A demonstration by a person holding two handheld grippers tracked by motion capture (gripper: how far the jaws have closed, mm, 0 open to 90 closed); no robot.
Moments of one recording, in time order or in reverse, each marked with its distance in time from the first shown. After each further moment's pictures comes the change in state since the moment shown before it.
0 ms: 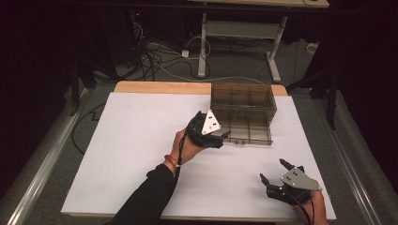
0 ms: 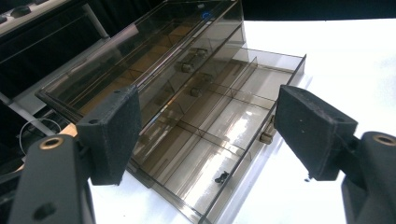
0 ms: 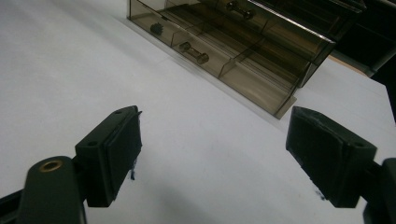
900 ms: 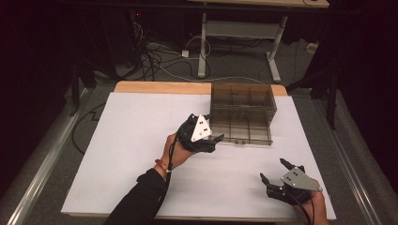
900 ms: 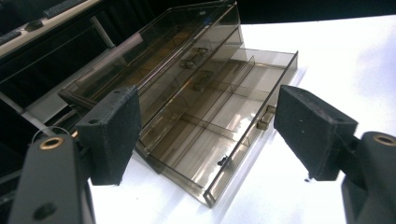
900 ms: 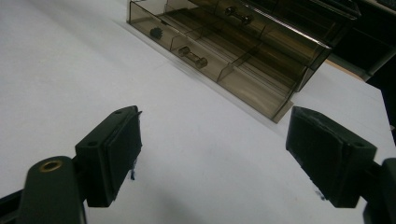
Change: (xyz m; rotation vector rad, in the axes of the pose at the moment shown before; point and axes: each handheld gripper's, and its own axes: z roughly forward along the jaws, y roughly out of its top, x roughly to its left) left arm -0.002 -0.011 -0.029 -0.028 0.020 0.039; right arm 0.001 0.002 -0.002 -0.010 -0.008 -0.005
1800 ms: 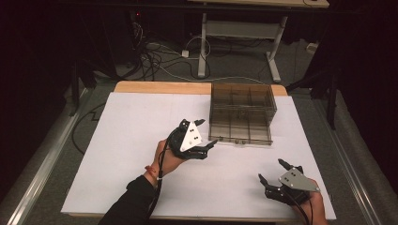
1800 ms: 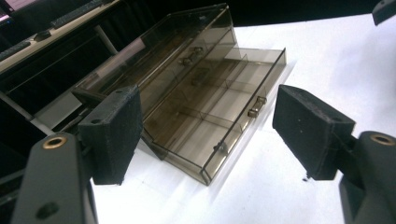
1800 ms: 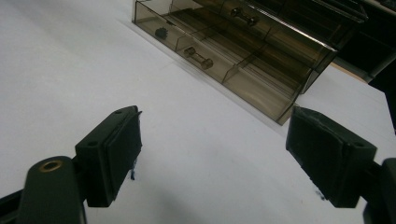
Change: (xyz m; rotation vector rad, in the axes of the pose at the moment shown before) left arm -0.008 -0.011 -0.031 -0.028 0.004 0.022; right arm 0.004 0.002 0.001 0.003 0.006 -0.016
